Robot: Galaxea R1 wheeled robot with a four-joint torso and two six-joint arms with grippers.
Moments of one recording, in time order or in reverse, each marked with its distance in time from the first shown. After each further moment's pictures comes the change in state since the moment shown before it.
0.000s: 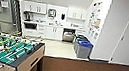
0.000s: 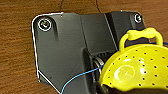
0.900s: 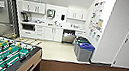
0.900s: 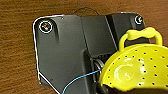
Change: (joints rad) left arm -0.005 0.000 -0.001 0.000 -0.002 0.000; right arm 0.003 0.001 0.000 0.000 0.000 0.000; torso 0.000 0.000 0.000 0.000
